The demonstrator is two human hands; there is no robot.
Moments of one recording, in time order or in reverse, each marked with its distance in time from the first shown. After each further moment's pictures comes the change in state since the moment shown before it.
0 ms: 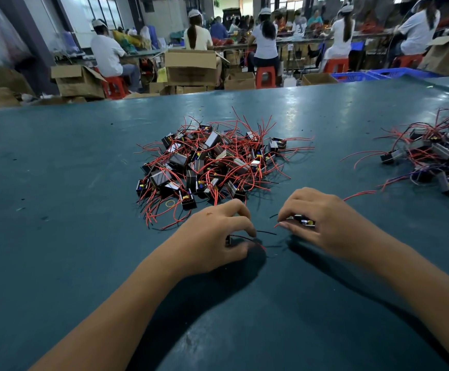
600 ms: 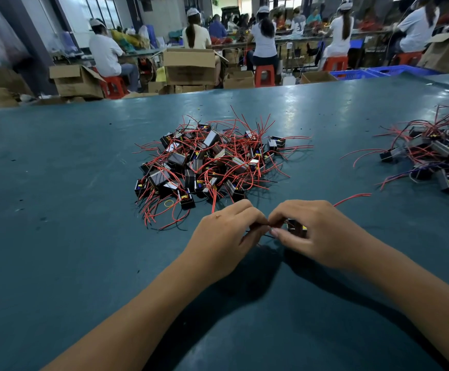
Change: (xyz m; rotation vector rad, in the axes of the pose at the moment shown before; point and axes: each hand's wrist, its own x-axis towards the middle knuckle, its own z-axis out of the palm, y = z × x) left_hand 0.009 0.028 0.018 -0.006 0.316 0.003; right_hand 0.001 -0.019 0.005 0.081 -0.034 0.053
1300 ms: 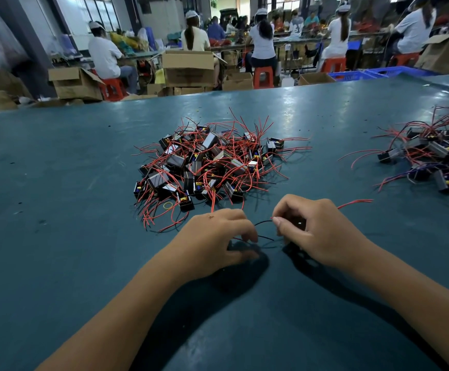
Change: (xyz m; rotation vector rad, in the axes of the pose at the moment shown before) left_hand -0.002 -0.024 -0.017 0.043 -0.309 0.032; right_hand -0.001 -0.001 0.007 0.232 0.136 0.237
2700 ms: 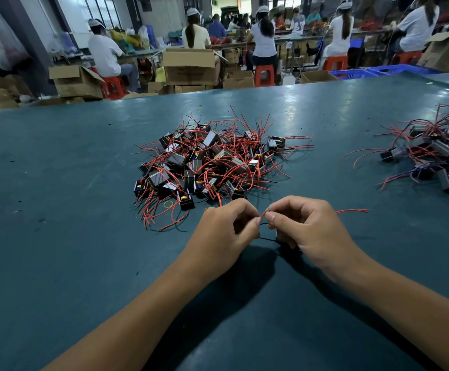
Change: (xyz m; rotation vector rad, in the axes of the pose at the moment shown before) left_hand 0.009 0.023 0.015 -0.461 0.312 -0.254; right_hand 0.001 -0.010 0.026 0.613 0.175 0.270
